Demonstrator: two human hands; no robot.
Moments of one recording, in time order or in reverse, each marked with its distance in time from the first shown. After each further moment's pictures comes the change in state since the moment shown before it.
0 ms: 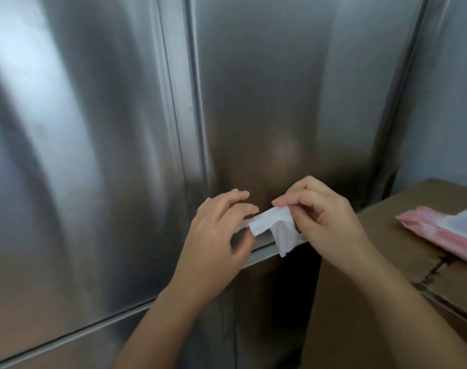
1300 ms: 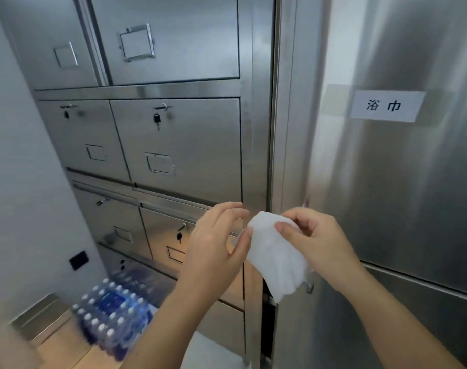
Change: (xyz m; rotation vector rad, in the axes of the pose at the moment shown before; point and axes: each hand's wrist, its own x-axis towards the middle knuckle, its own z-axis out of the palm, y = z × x) left_hand -0.347 0.002 -0.466 0.705 0.309 -0.686; right_hand -0.124 -0.422 0.340 0.786 -0.705 -0.156
